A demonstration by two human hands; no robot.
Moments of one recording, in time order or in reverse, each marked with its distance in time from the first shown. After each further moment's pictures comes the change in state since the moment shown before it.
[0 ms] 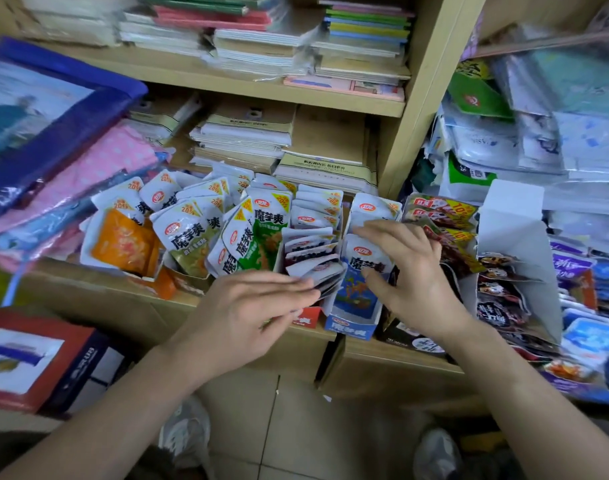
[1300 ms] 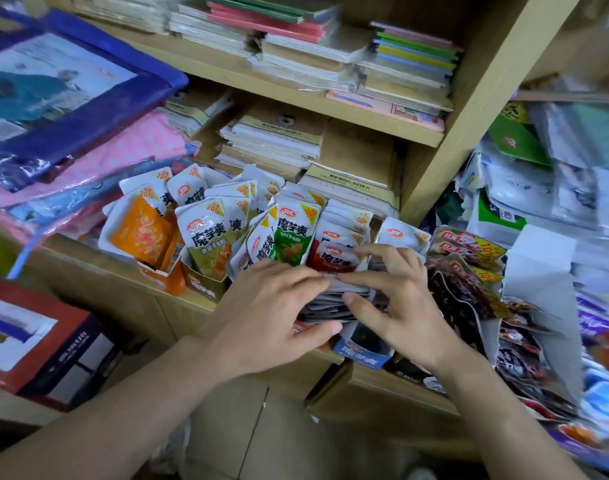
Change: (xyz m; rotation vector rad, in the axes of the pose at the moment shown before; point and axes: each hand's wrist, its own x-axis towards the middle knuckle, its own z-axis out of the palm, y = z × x) left_hand 0.017 -0.001 0.000 0.242 -0.156 -0.254; right_hand 0.022 -0.021 0.017 0.051 -0.157 -0.088
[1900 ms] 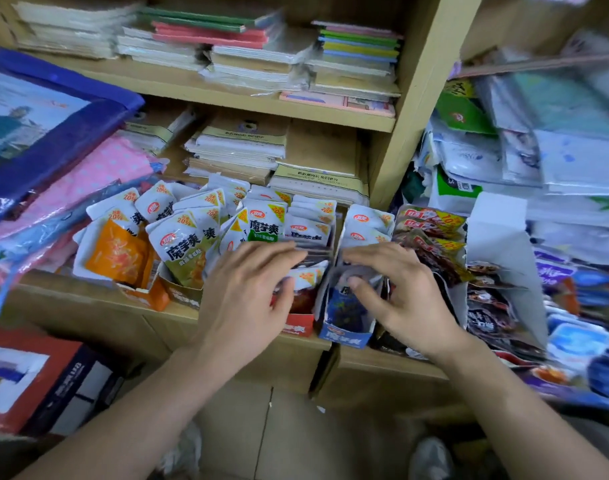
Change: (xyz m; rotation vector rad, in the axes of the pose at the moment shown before) left_hand 0.006 0.010 -0.001 -0.014 0.263 -0.079; right_hand -0.030 0.002 -0.020 0.107 0.195 -0.007
